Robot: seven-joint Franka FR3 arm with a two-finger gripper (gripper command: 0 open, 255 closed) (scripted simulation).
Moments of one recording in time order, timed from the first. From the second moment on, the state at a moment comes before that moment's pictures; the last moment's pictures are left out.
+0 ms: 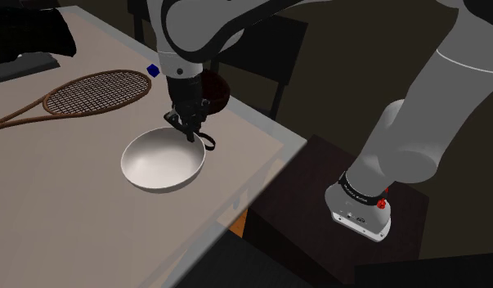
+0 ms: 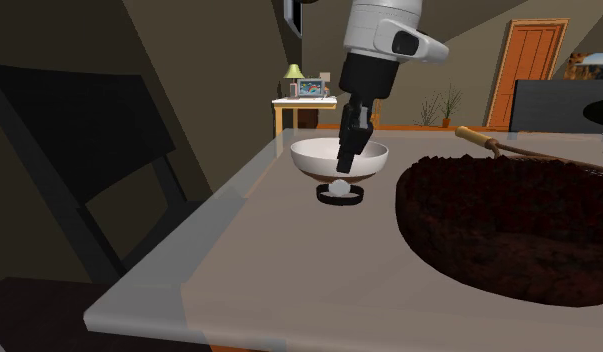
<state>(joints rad) 0.21 0.03 0.32 -2.07 0.20 1.99 0.38</state>
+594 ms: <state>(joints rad) 0.21 0.01 0.31 -2.03 0.20 1.93 0.39</state>
